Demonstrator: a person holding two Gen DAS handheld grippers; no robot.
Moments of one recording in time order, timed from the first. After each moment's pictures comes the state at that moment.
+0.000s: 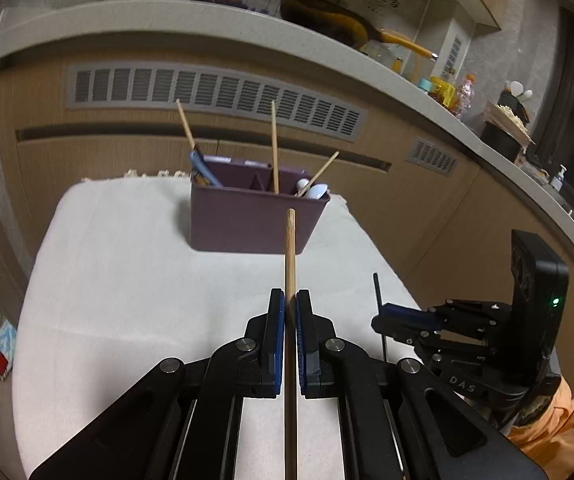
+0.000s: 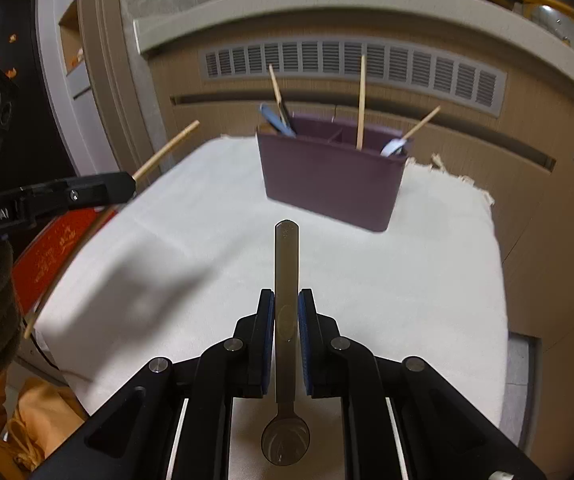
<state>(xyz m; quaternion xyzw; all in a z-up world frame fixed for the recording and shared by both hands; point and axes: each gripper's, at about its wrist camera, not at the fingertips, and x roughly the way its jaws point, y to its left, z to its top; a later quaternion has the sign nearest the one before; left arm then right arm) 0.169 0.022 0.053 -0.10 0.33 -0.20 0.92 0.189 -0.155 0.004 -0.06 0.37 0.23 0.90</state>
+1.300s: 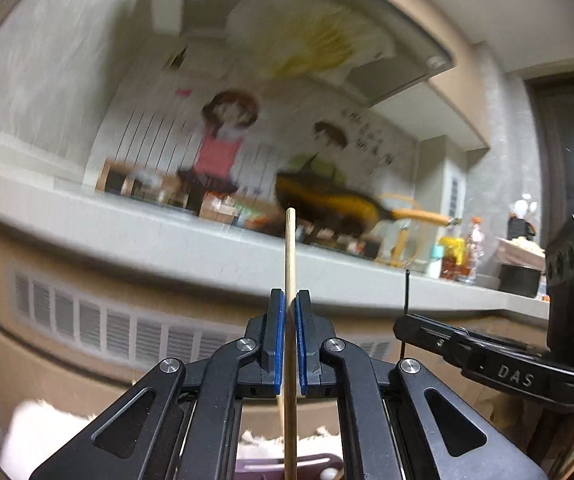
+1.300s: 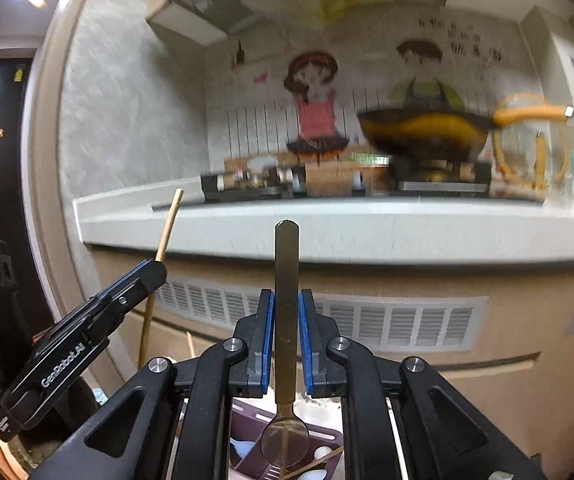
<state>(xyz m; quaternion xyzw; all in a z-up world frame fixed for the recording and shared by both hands) 0.376 0.027 0.127 -0.14 0.02 -0.16 0.98 0.381 -0.165 0.146 0.01 0.14 0.20 0.97</state>
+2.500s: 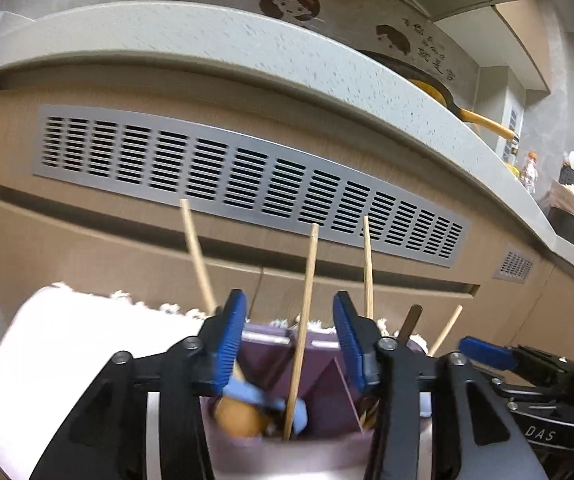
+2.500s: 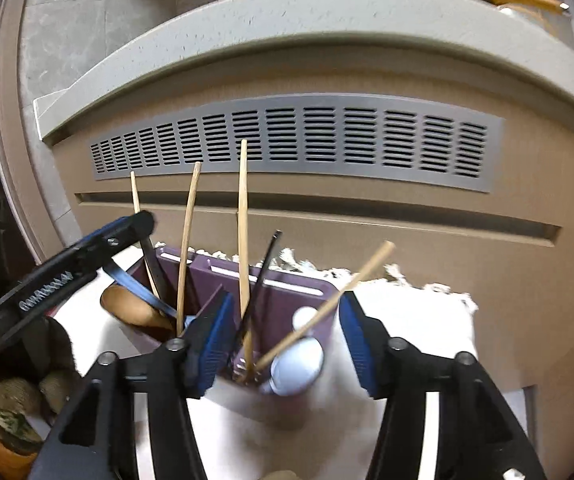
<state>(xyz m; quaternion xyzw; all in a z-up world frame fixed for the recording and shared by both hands) 0.381 0.029 0.018 -0.14 0.18 -0.10 0.97 0.382 -0.176 0.018 -0.02 0.29 0.15 0.95</state>
